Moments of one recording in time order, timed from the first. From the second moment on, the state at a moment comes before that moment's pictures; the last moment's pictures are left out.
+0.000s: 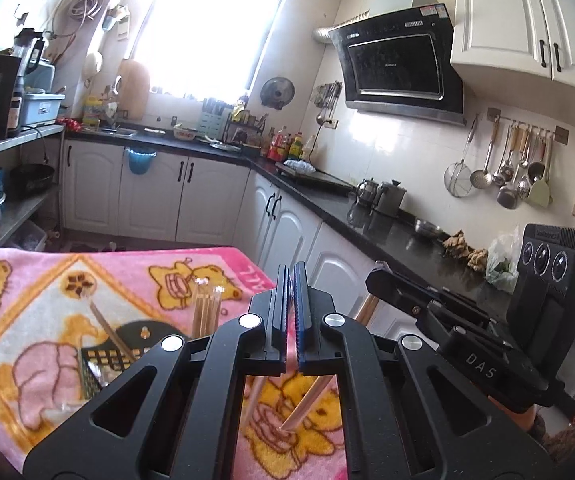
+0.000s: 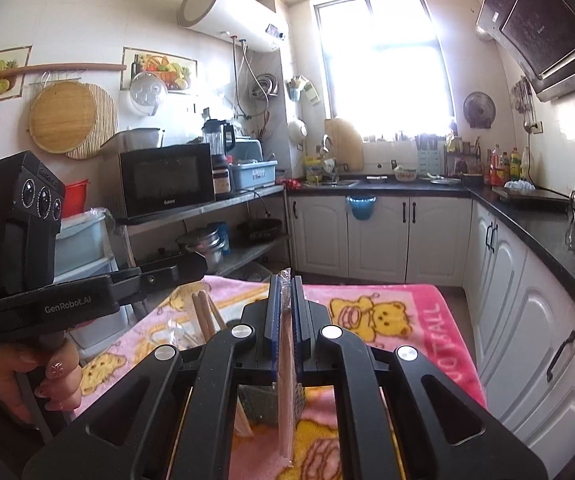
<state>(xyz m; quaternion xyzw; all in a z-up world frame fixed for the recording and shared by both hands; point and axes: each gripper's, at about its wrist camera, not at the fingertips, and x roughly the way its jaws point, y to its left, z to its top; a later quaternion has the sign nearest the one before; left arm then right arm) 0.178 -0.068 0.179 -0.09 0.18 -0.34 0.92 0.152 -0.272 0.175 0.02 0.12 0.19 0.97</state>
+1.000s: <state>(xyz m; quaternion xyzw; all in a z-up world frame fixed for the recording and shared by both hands) 0.237 -0.016 0.241 -0.11 0.13 -0.25 0.95 0.214 -0.232 0.232 0.01 0.07 0.21 0.98</state>
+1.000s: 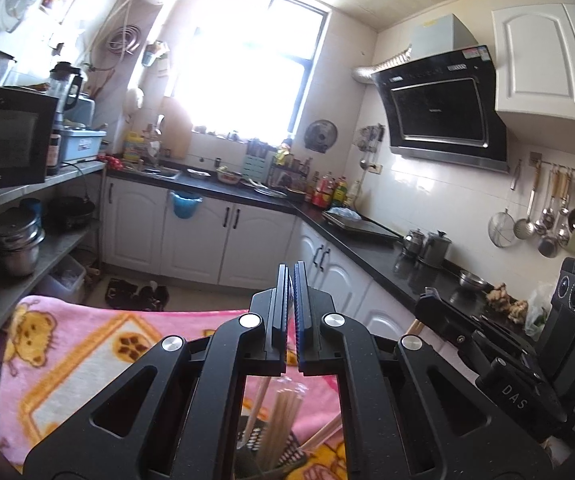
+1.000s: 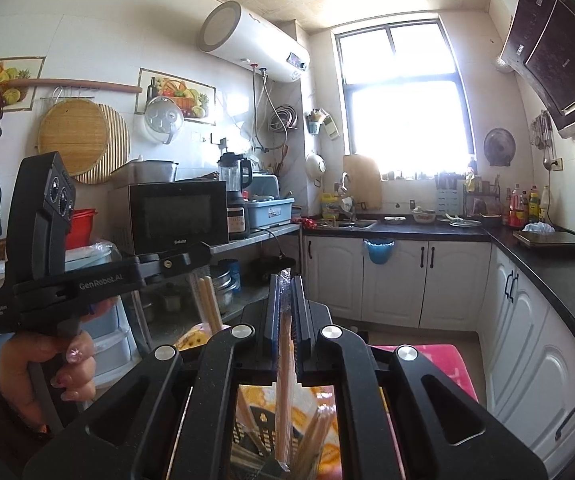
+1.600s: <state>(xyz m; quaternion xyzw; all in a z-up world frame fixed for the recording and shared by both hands) 0.262 0.020 0.209 -0.09 0.16 -0.20 0.96 0.273 -0.220 0.192 0.03 0.10 0.21 0.97</state>
